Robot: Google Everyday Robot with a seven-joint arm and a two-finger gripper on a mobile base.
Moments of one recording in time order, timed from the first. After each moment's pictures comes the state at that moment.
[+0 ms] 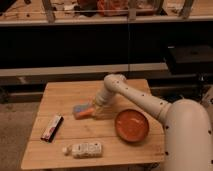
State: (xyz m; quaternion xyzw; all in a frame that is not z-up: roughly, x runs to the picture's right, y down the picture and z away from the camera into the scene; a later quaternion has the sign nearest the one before) arm -0.071 0.112 0.889 -0.32 -0.29 -0.02 0.90
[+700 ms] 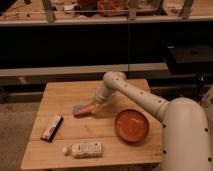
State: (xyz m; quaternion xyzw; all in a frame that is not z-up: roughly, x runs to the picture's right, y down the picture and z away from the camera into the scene) arm -0.073 0.101 0.890 -0.32 -0.29 -0.02 0.90
